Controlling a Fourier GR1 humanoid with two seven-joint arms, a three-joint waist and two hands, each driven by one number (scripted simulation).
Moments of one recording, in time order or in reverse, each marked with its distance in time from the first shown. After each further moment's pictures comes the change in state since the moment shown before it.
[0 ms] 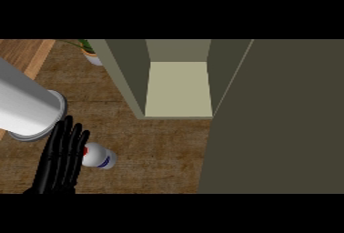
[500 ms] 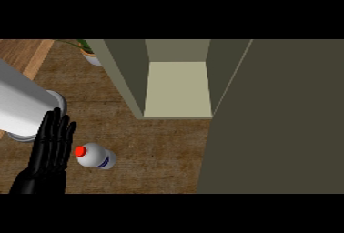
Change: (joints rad) left arm 0.024 0.022 0.167 0.109 0.121 -0.023 -0.132; right arm -0.028 -0.019 0.031 -0.005 0.007 -0.038 0.041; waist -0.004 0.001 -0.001
